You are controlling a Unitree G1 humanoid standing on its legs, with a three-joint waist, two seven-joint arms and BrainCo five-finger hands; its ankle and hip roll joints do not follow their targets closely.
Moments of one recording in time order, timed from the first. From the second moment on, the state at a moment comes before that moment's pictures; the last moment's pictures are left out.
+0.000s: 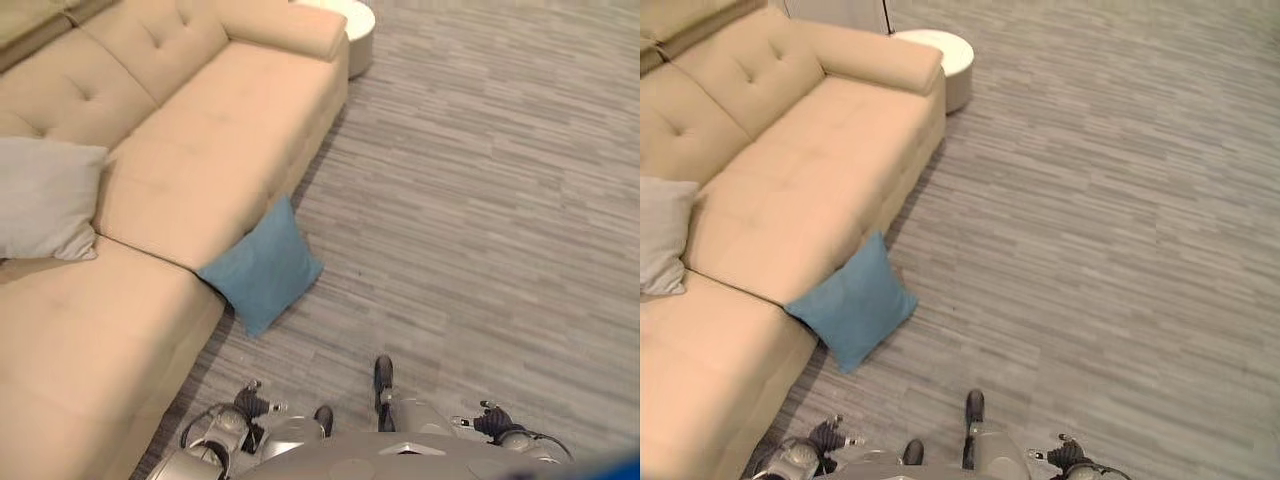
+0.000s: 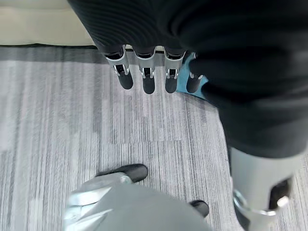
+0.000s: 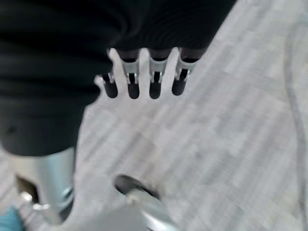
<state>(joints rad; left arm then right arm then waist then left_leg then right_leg) -0.08 0.22 -0.29 1.32 0.01 -0.08 0.09 -0.04 -0.28 0.25 1.28 0.02 -0.07 -0.15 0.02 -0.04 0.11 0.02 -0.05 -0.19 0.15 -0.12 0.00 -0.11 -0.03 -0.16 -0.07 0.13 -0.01</state>
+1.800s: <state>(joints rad) -0.07 0.24 -0.29 1.32 0.02 -0.08 0.09 -0.01 -0.30 0.25 1.28 0.02 -0.09 -0.12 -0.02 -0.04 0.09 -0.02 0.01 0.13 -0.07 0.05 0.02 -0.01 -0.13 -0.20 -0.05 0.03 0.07</state>
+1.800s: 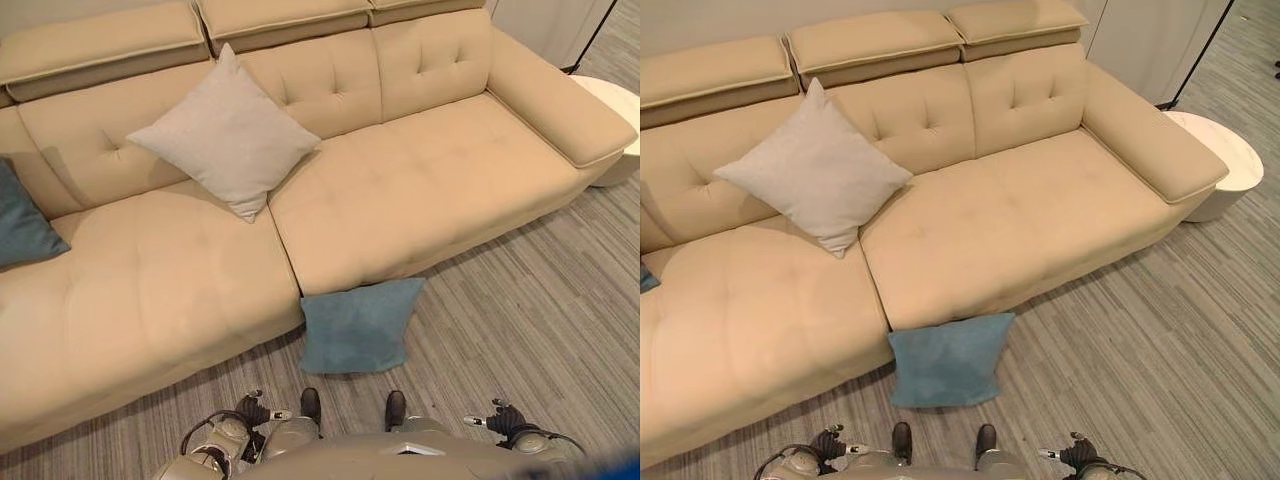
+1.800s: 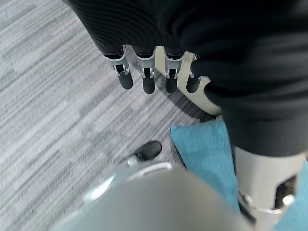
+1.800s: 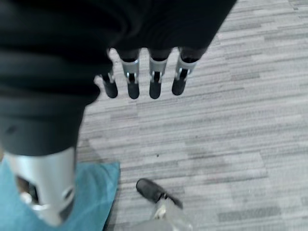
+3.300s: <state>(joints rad) -1.20 0.34 -0.46 0.82 -0.54 -0.26 0.52 -1.30 -0.49 0.41 1.01 0.49 -0.23 -0.54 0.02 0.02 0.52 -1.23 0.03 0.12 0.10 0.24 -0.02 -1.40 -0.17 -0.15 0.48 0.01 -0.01</state>
